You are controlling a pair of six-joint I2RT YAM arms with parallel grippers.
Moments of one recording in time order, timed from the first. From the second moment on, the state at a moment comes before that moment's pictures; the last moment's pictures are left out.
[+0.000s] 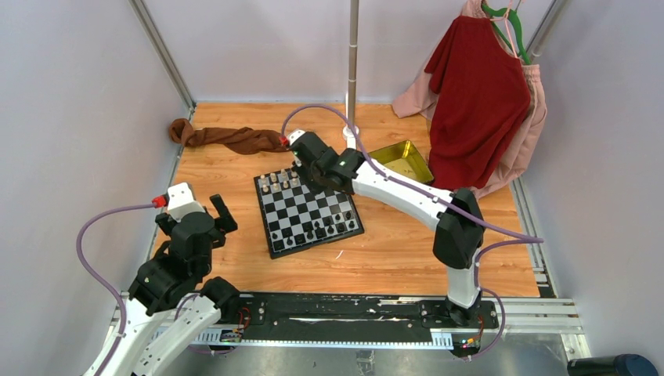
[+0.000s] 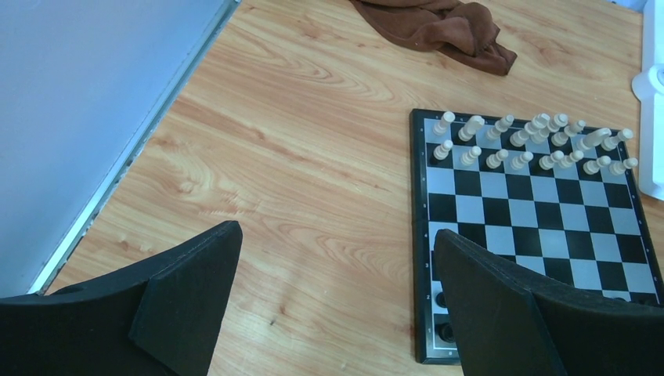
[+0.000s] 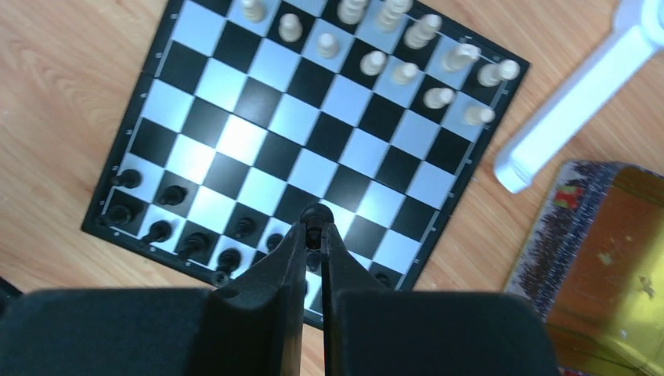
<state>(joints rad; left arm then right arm) -0.57 0.37 0.77 -0.90 -0.82 -0.50 0.95 1.89 1.75 -0.69 0.19 0.11</state>
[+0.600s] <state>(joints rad) -0.57 0.35 0.77 -0.90 -0.81 -0.50 1.12 2.04 1.80 -0.72 0.15 0.12</state>
